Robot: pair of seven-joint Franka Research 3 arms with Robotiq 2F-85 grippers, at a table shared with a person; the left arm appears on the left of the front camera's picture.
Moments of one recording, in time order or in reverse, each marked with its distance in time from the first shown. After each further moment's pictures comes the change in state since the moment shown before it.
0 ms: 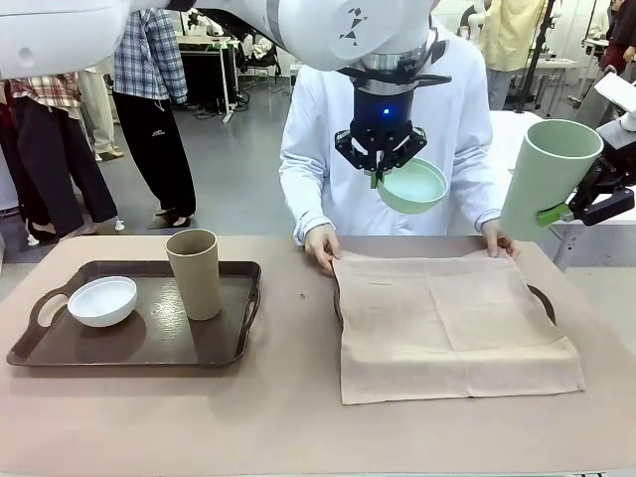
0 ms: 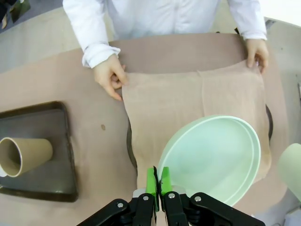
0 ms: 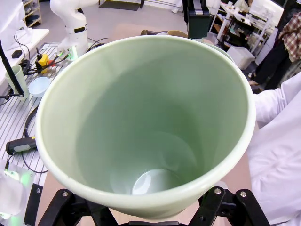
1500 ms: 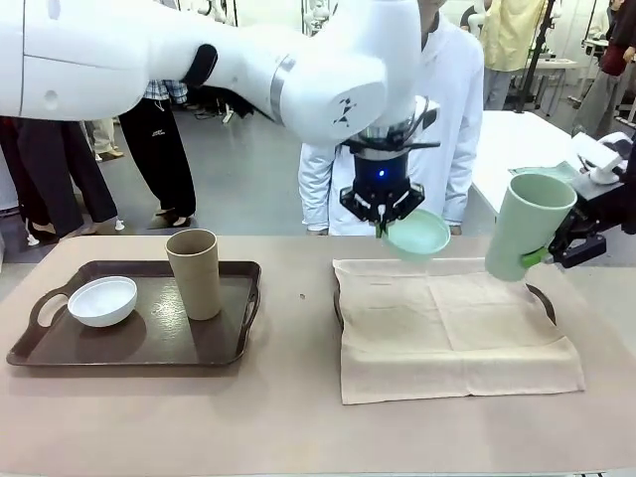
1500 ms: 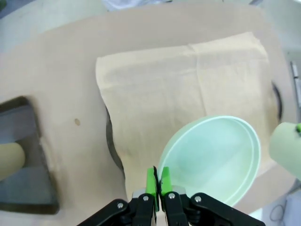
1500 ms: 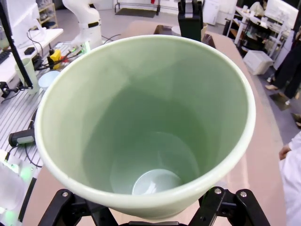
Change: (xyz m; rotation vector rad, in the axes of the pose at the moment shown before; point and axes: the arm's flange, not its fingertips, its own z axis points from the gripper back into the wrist) left arm -0.029 0.005 -0.091 -0.068 0.098 -0.061; right arm -0.089 -0.008 -0.052 0.112 -0.067 -0.037
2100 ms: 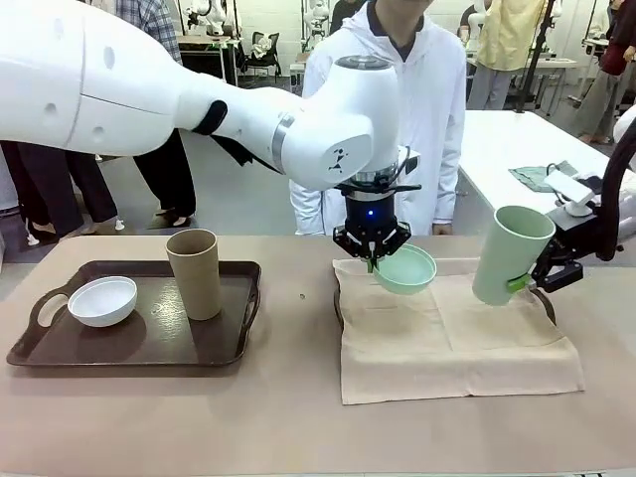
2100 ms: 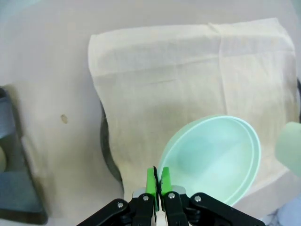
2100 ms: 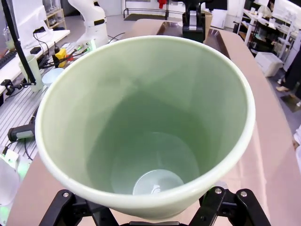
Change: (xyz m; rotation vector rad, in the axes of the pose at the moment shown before) left arm 0.008 0.015 -0.068 -0.022 0.081 0.045; right arm -0.053 -0.019 -0.028 0.055 -0.040 -0.025
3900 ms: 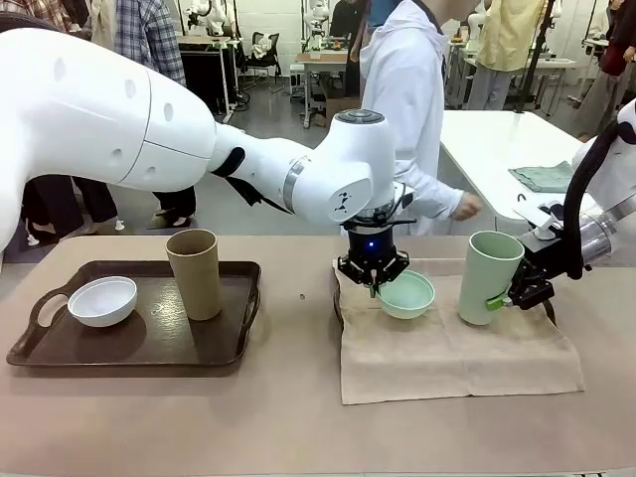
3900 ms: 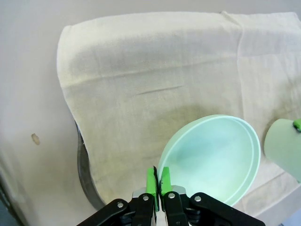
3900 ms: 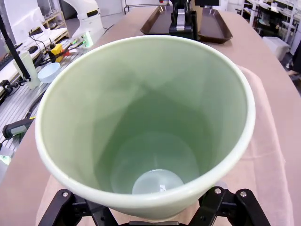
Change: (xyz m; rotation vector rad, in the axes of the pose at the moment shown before) left arm 0.009 0.002 -0.071 -0.018 0.045 -0.004; right arm -0.054 -0.028 -0.034 0.036 0.020 -0.090
